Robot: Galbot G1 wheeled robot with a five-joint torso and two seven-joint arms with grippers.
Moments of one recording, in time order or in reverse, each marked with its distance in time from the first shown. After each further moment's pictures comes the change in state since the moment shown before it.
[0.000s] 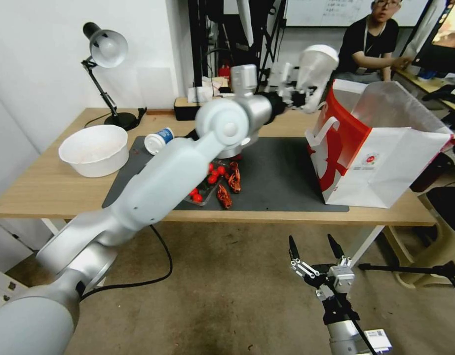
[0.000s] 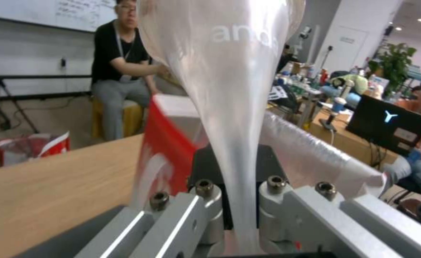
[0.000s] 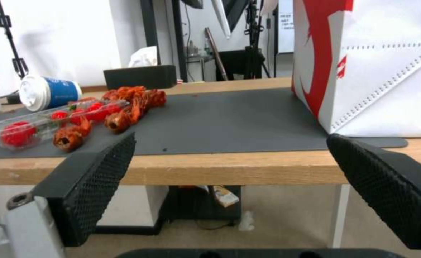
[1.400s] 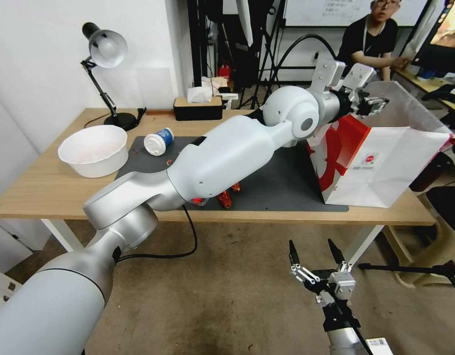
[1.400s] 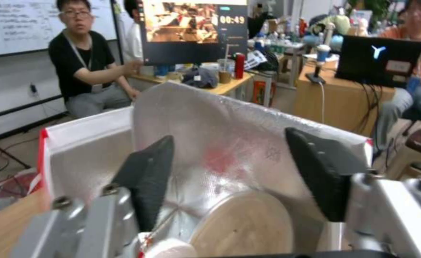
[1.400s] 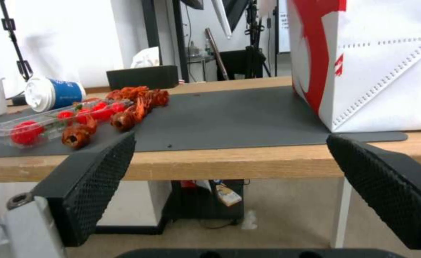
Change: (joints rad) left arm -0.173 -0.189 0.187 0.238 0.192 0.023 0.166; right arm -0.026 0.006 -0.003 -0.001 -0.004 0.024 -0.002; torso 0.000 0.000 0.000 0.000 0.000
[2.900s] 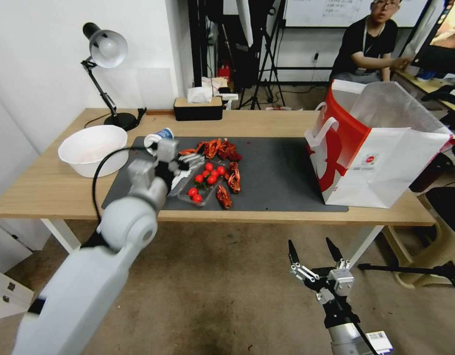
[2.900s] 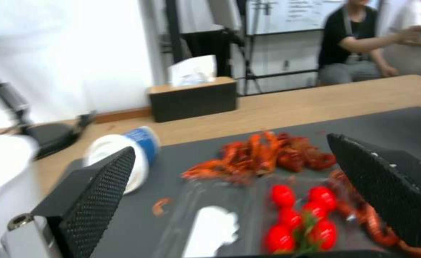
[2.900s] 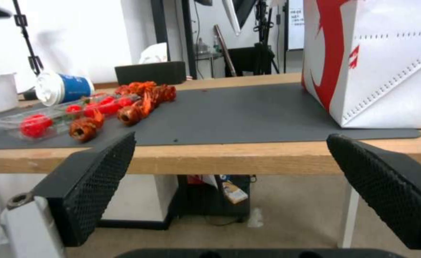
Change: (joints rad) left arm 1.209 0.507 -0.802 -0.769 0.593 -0.113 -0.191; right arm 0.009 -0.053 -0.012 -0.011 0.033 0.013 -0.006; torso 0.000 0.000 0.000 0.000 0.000
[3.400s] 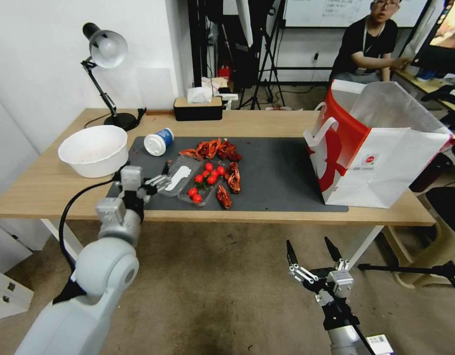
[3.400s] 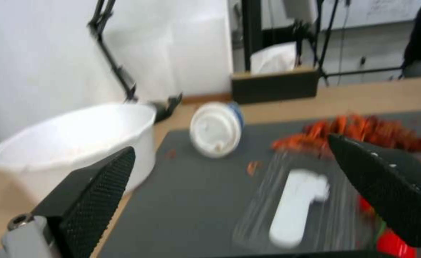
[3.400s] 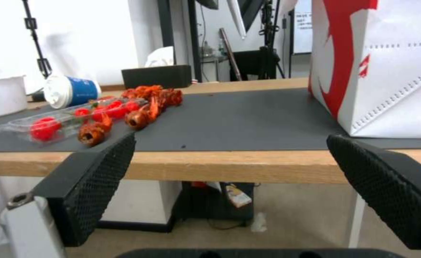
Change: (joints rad) left arm 0.210 -0.078 -0.143 -0.084 0.148 -0.048 -0.068; right arm 0.012 -0.009 -0.006 0.005 -0.006 -0.008 -0.002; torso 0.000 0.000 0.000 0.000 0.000
